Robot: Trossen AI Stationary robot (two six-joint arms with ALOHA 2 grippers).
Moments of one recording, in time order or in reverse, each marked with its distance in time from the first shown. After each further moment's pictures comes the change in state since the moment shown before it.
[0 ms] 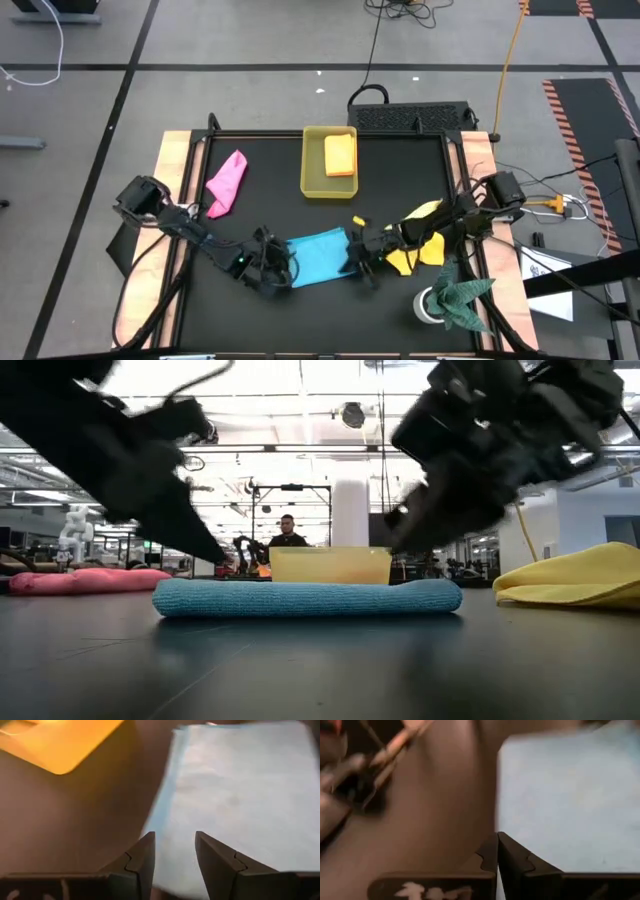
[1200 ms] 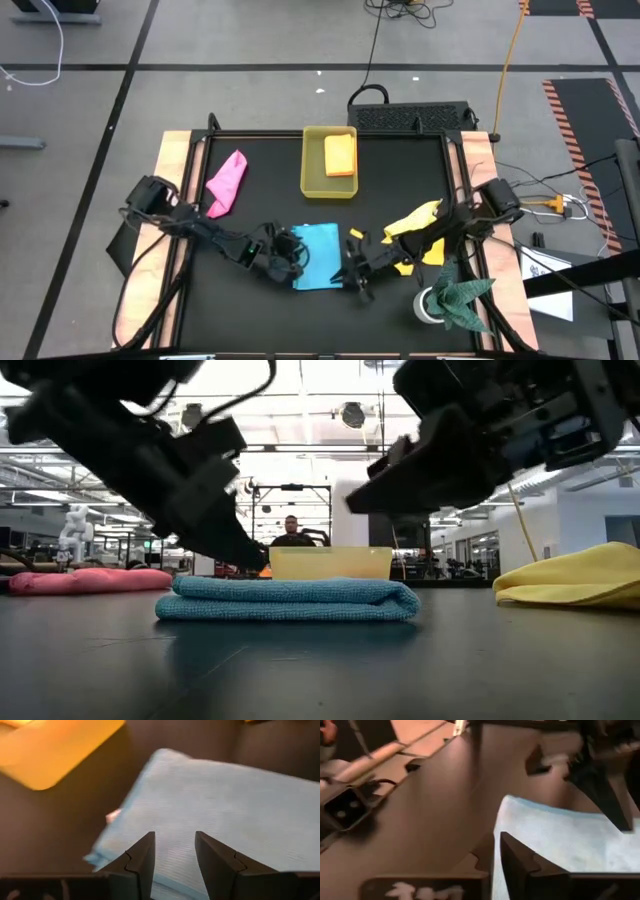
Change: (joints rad) left arm 0.107 0.049 -0.013 0.221 0.075 0.130; right arm 0.120 0.064 0.066 0.155 0.212 -0.137
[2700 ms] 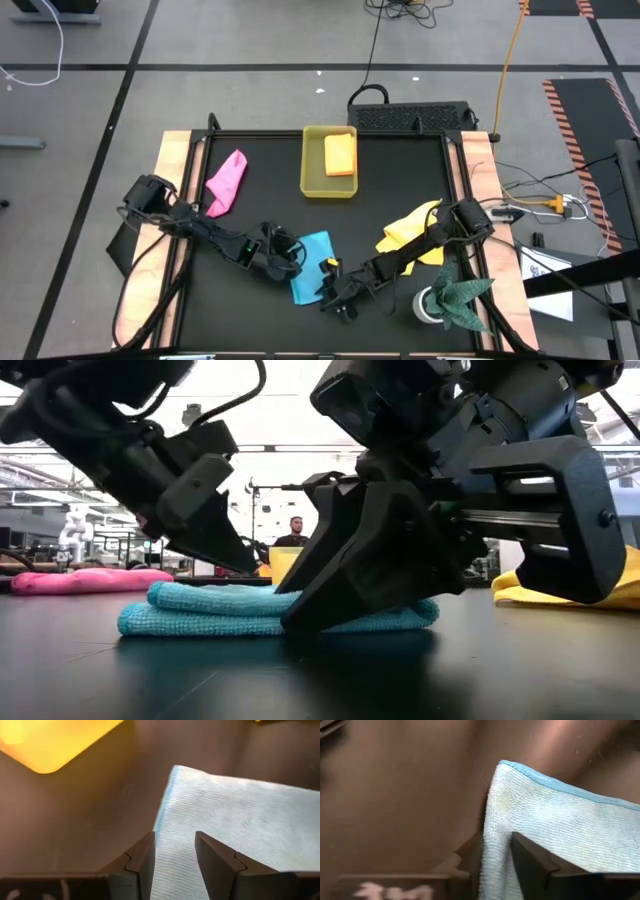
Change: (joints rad) left arm -0.016 -0.019 -0.020 -0.020 0.005 -0.086; right arm 0.068 0.265 0.381 -0.430 0.153 -0.211
